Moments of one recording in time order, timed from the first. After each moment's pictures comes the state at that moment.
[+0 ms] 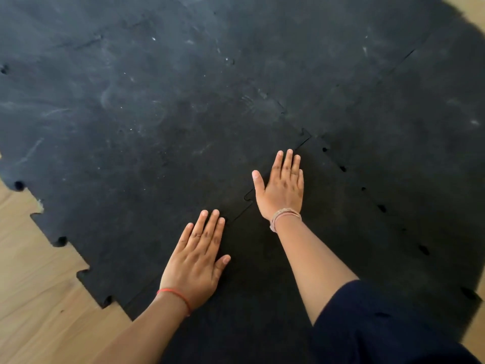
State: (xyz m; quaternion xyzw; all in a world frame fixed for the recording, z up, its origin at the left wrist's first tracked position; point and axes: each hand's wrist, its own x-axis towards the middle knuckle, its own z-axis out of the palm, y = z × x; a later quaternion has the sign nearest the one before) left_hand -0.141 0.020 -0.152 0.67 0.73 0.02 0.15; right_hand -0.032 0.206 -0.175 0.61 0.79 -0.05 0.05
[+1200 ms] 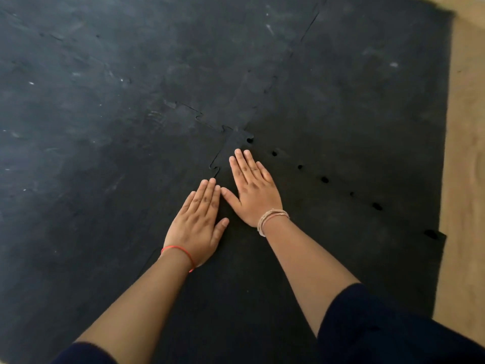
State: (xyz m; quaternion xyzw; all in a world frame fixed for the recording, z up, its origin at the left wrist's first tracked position) left_hand -0.089 0.153 -0.164 0.76 0.63 0.03 0.15; right_hand 0.053 0.231 -0.172 0.52 0.85 -0.05 -0.01
